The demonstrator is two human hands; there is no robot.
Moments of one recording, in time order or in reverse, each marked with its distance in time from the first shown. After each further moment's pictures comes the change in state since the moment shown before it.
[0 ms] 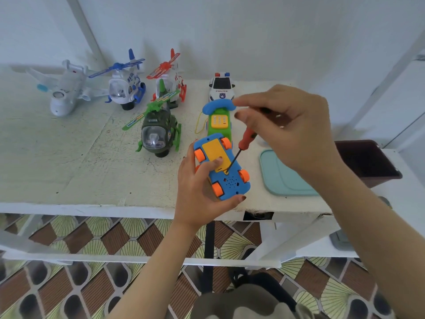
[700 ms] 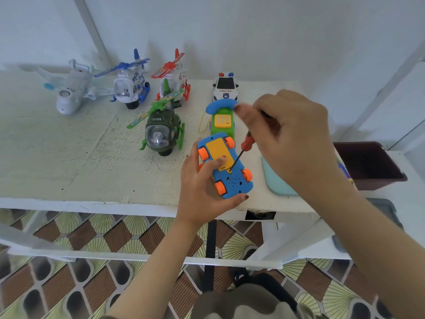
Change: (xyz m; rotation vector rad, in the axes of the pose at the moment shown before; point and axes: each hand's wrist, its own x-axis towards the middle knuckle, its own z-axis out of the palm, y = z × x) left_hand 0.002 0.002 -0.002 0.064 -0.019 -0.009; right_hand -0.007 -0.007 0.009 -0.429 0.056 -0.006
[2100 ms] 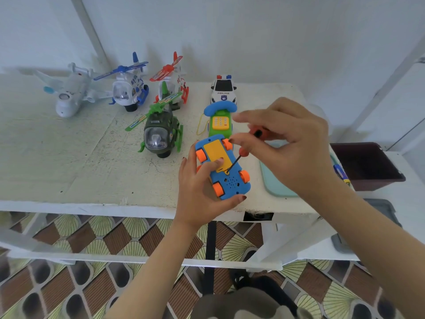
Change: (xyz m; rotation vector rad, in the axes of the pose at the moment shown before) left_hand -0.002 0.002 0.001 -0.002 0.046 0.017; right_hand -0.010 0.010 -0.005 0.305 -0.012 -0.157
